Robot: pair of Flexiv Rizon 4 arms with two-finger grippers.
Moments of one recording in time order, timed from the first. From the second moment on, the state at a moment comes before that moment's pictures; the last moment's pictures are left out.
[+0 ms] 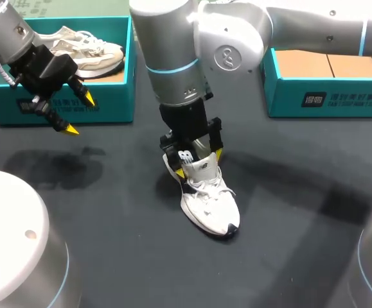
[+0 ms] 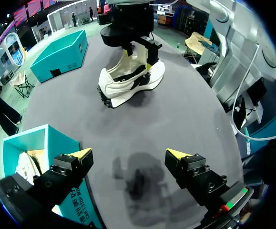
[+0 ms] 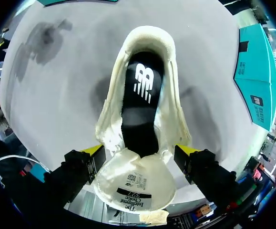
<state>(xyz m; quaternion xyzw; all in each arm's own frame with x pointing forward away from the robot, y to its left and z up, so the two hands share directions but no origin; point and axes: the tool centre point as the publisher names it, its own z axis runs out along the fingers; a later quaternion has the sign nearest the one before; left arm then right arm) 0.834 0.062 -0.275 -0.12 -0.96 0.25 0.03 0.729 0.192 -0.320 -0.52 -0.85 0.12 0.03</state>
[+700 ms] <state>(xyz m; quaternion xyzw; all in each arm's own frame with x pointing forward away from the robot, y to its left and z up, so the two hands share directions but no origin) 0.834 0.062 -0.275 -0.12 -0.96 0.25 0.03 0.698 0.158 -0.274 -0.56 -0.81 0.16 -0.02</state>
